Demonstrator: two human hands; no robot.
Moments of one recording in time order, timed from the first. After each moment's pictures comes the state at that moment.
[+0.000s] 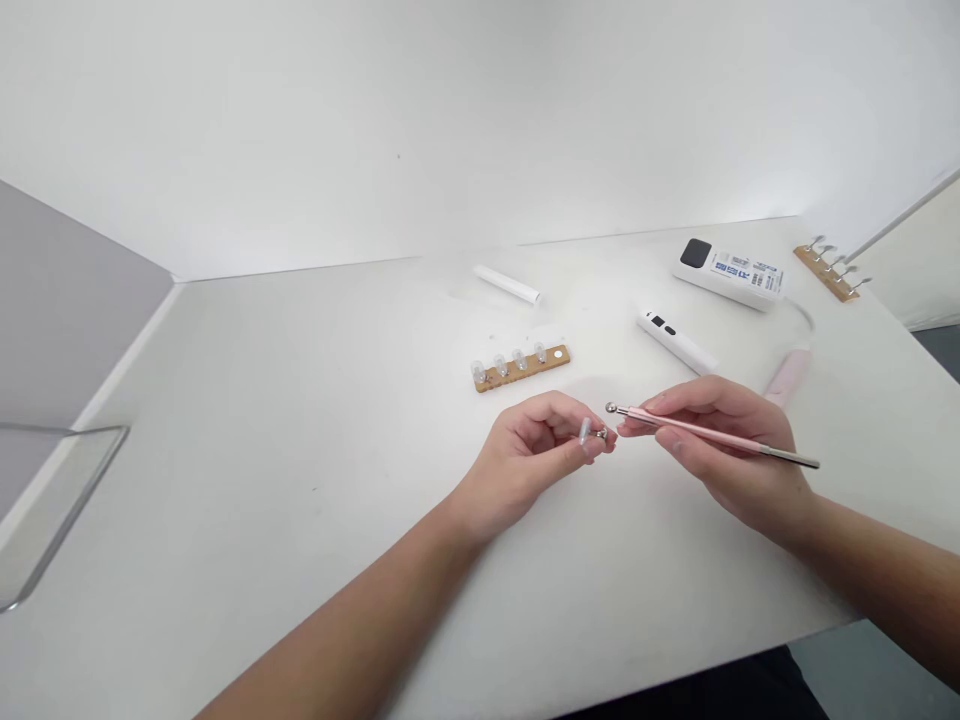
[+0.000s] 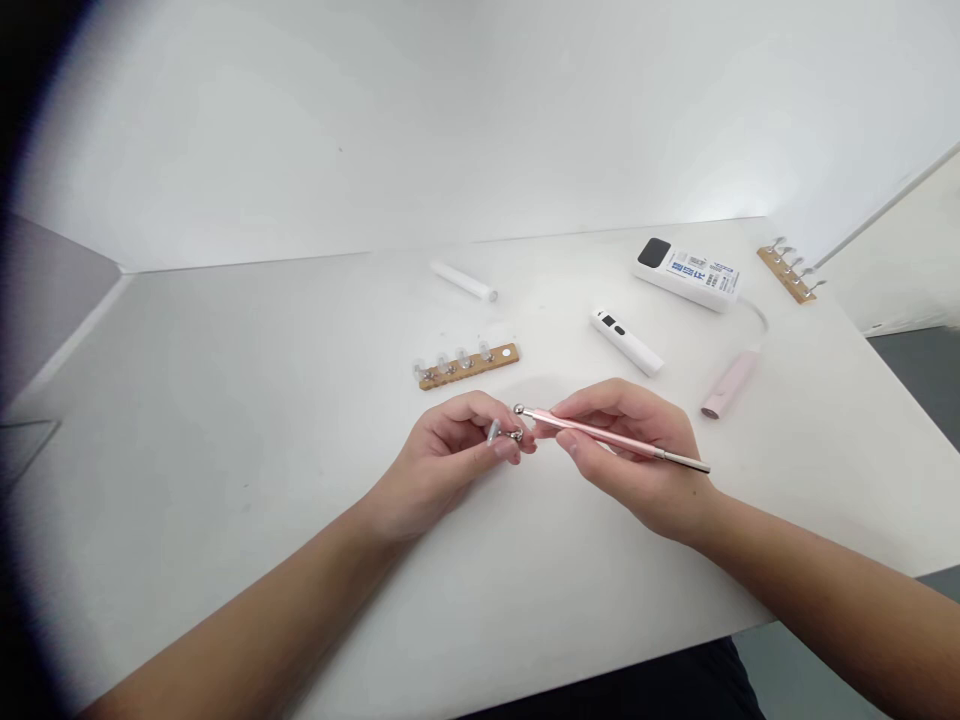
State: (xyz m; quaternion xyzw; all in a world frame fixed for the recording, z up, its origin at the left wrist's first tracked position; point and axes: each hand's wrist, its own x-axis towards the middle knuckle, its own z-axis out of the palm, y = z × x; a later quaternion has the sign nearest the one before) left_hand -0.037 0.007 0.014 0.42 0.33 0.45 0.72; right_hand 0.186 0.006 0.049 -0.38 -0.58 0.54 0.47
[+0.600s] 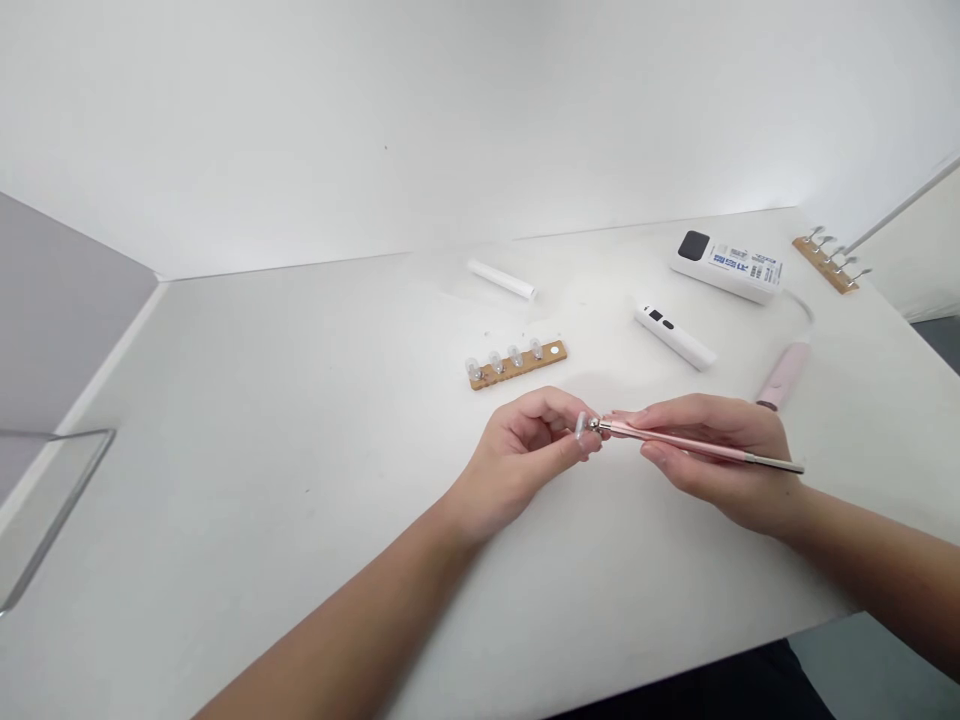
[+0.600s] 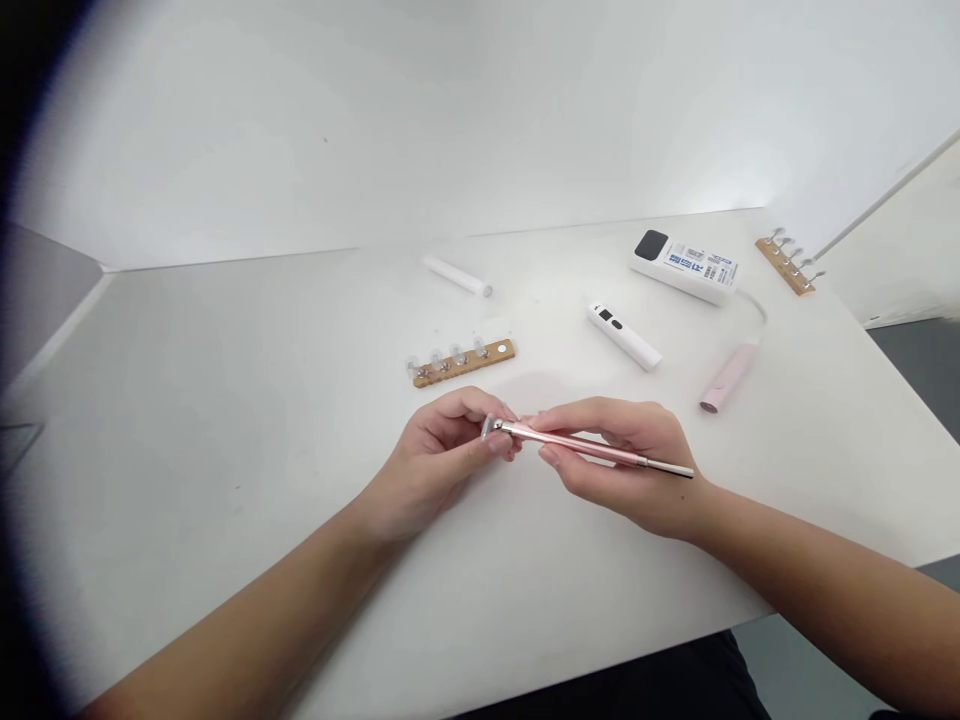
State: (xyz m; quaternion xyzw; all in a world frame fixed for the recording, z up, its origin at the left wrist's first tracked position) left_hand -0.037 0.007 0.014 0.42 0.33 0.45 0.72; right_hand 0.183 0.006 0.050 -0.39 -0.64 0.49 0.44
